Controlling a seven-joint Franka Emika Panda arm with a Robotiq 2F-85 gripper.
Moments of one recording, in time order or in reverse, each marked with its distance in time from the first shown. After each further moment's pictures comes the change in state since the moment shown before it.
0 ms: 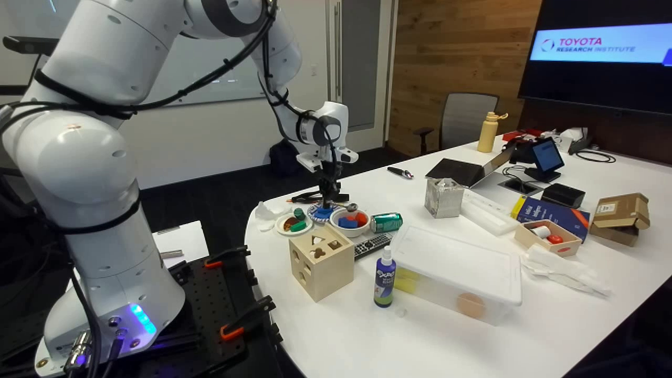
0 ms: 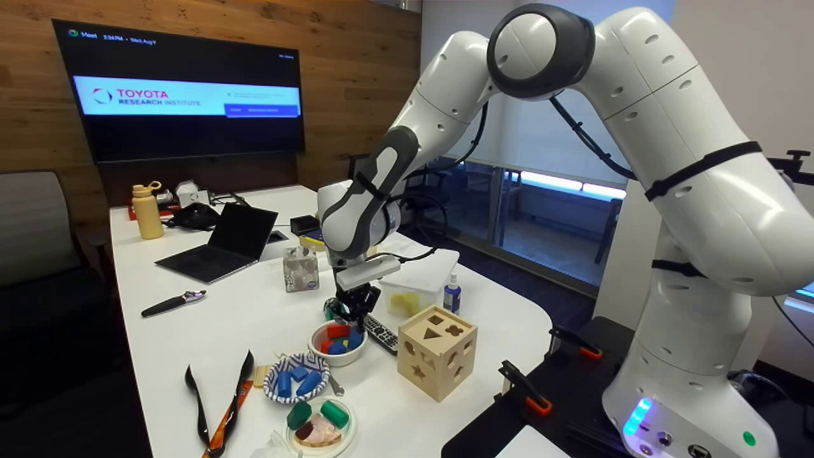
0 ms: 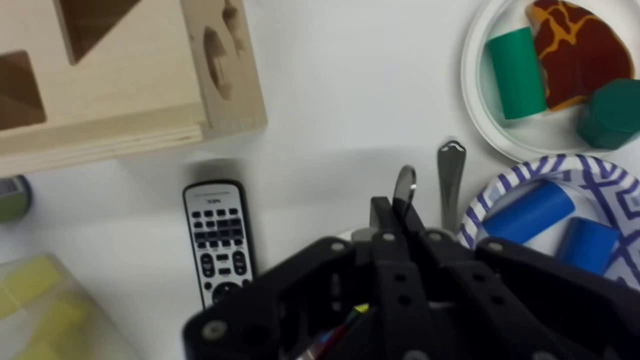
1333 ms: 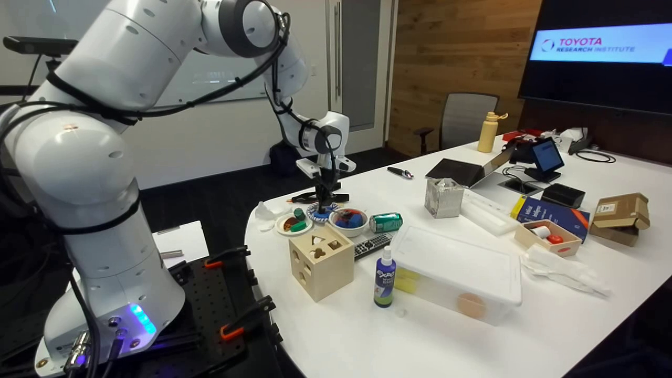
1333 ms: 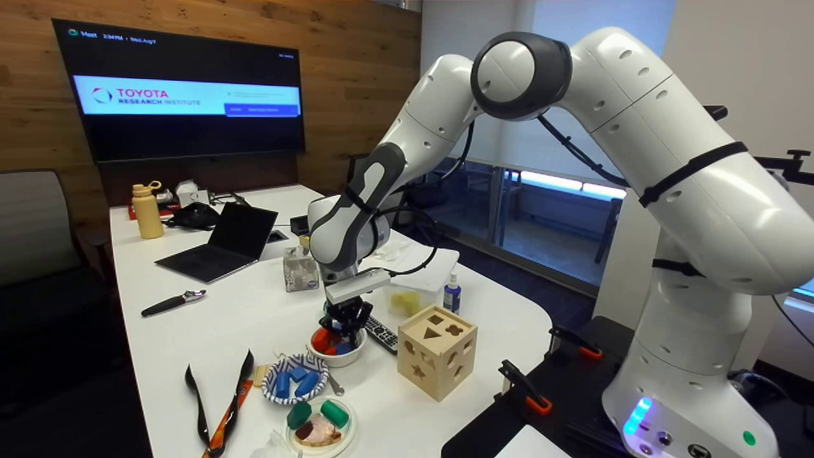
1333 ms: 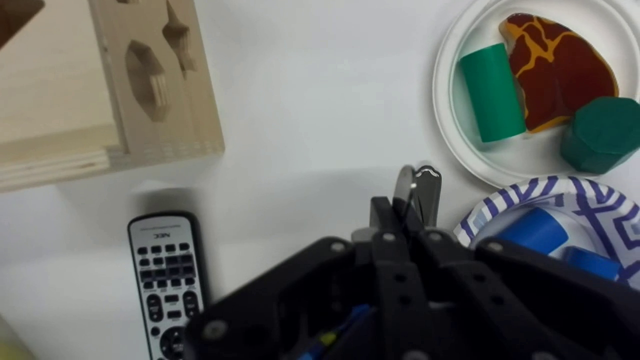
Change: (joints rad) arm -0.030 0.111 0.058 0.109 0.021 -0.048 0.008
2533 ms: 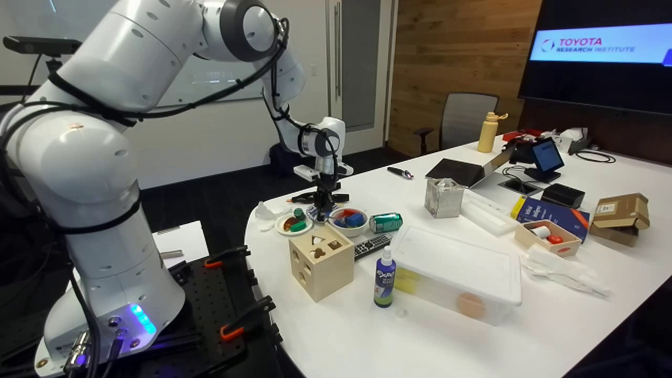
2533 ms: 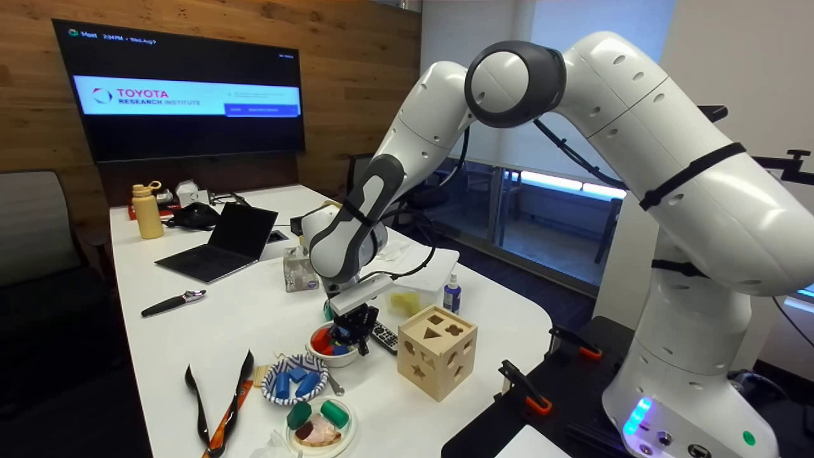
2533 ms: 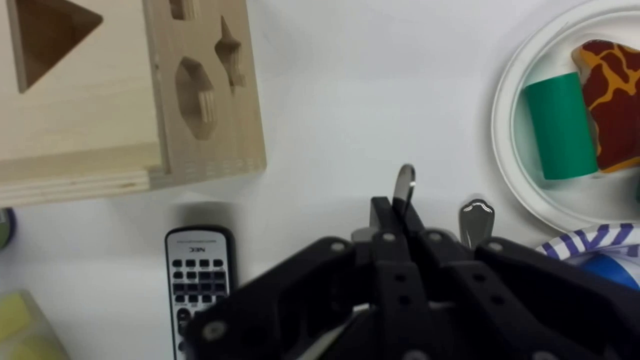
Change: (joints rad) arm 0.051 0.034 -0.043 0.020 -0.077 -0.066 0.029
